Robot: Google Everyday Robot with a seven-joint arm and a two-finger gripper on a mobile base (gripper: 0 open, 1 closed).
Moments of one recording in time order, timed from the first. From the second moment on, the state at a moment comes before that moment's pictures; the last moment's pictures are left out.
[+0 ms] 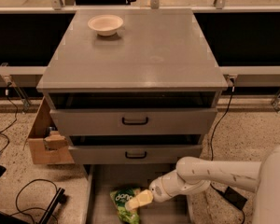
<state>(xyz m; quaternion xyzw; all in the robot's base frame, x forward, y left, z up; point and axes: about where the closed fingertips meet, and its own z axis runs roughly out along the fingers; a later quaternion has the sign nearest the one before) 0.439 -0.001 0.381 -0.25 0.87 0.41 0.08</state>
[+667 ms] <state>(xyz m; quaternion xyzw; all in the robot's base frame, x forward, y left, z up) 0.353 -0.020 0.478 -0.31 0.88 0.35 0.03</state>
